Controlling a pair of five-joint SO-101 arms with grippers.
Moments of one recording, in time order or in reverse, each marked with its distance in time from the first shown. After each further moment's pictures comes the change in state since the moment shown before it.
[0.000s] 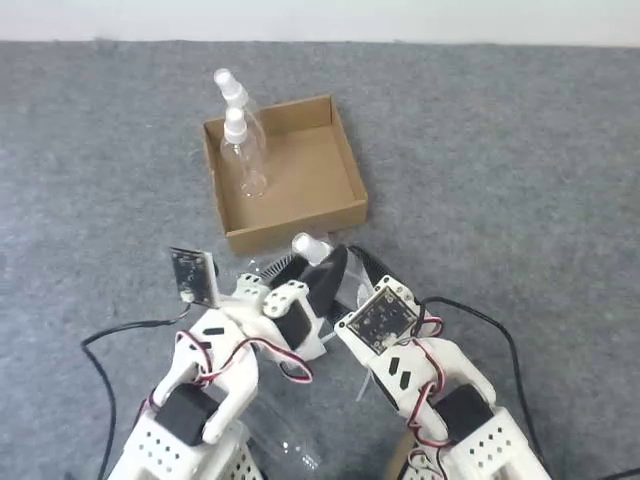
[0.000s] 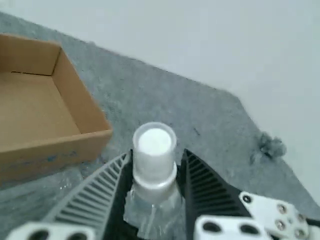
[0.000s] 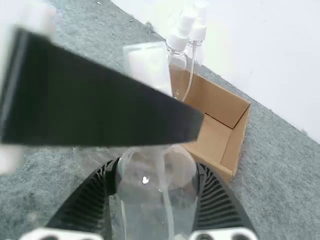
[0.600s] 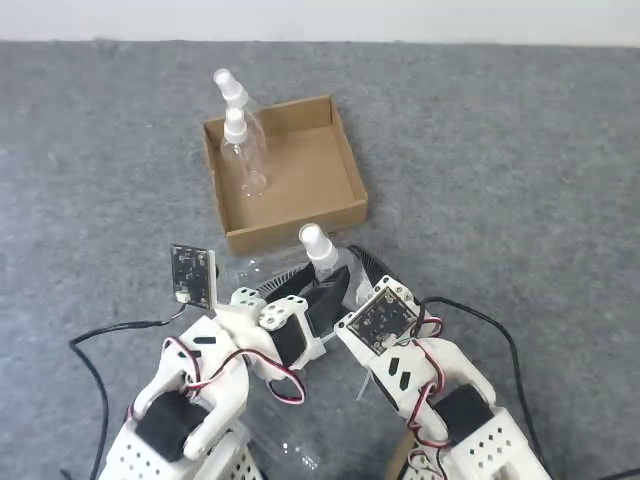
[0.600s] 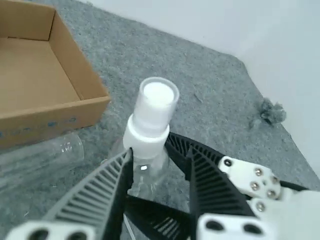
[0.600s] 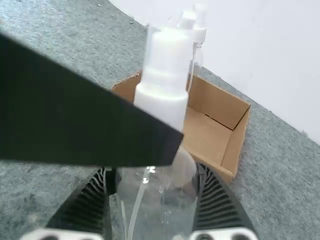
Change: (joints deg) left arm 2.1 0.3 -10.8 17.4 0.3; right arm 0.0 -0.1 0.0 0.0 0.0
